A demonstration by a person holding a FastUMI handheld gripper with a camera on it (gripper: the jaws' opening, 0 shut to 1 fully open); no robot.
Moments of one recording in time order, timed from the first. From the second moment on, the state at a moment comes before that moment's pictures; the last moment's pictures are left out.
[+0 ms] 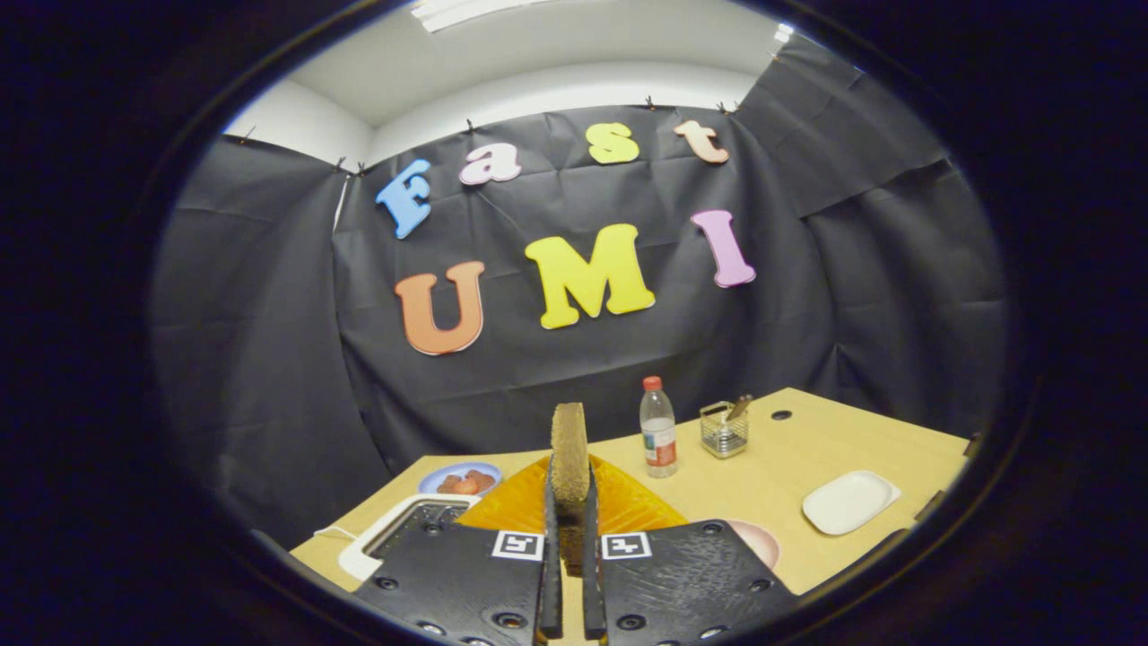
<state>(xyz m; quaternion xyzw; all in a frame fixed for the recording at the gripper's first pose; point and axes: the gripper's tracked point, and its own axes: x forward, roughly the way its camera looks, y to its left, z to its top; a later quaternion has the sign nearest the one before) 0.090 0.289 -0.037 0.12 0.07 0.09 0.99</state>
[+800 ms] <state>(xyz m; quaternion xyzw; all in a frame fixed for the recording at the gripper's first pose) 0.126 0.253 -0.168 0.18 0.18 0.07 0.96</state>
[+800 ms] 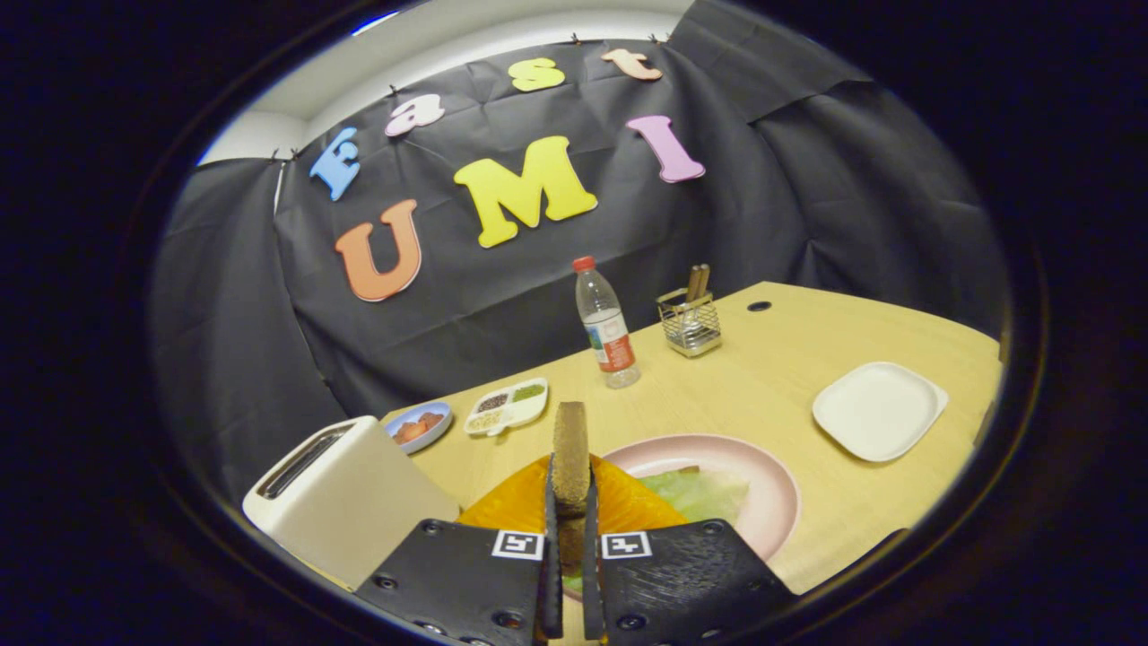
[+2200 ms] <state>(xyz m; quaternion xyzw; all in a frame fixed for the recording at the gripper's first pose) 0.069 0.156 -0.057 -0.01 0.02 0.06 1.00</state>
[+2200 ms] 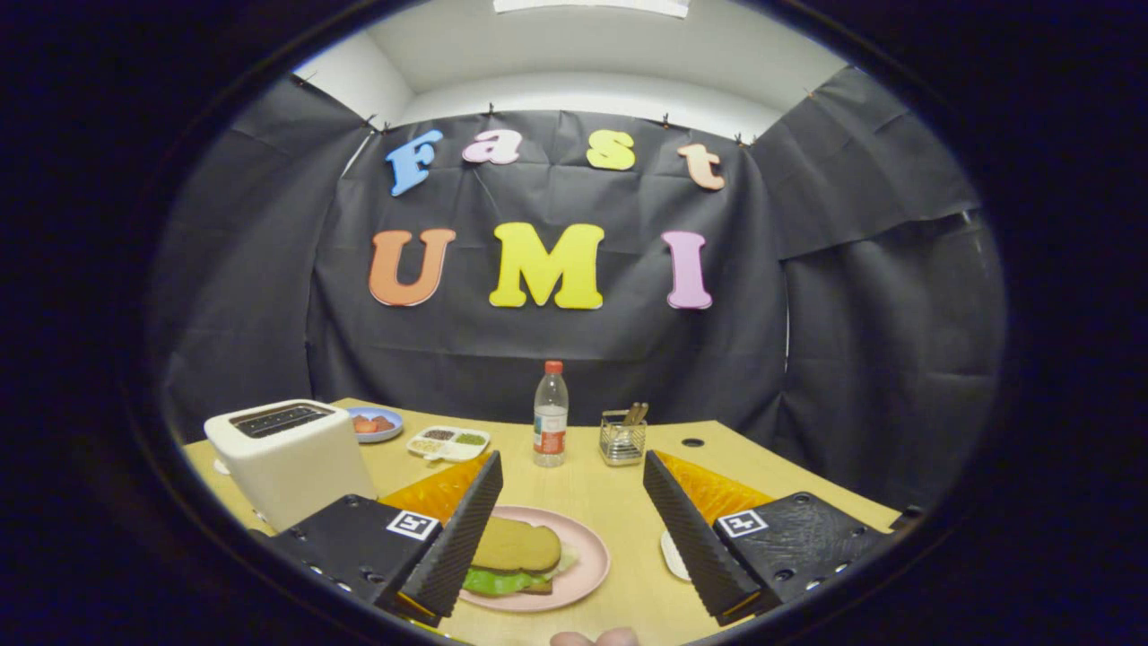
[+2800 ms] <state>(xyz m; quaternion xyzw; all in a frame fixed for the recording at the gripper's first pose) -0.010 0.127 0.027 0.00 -0.04 0.07 1.00</state>
